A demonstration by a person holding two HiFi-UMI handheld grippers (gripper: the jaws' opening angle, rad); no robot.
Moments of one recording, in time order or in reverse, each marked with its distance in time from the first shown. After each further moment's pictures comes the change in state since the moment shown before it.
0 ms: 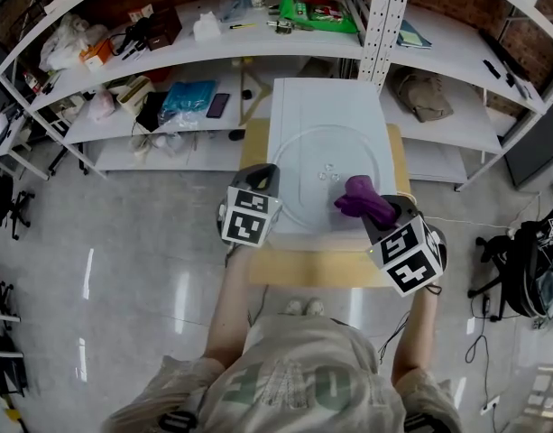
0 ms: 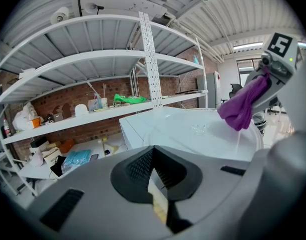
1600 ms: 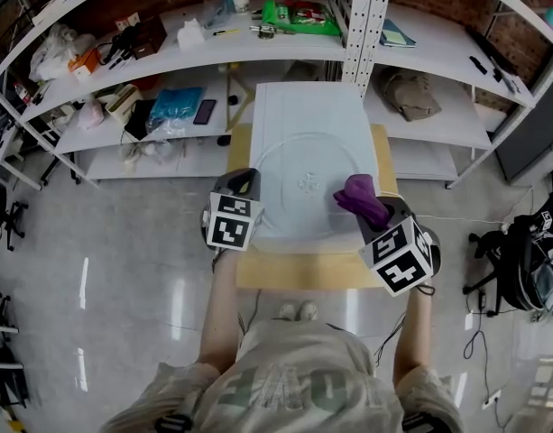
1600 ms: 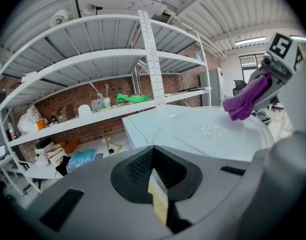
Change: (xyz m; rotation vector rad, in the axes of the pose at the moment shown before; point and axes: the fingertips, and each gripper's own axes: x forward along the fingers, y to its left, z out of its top) left arm -0.001 0.007 -0.001 0.012 0.024 0.044; right arm -0.006 -0.016 -0.018 0.003 0.032 -0.041
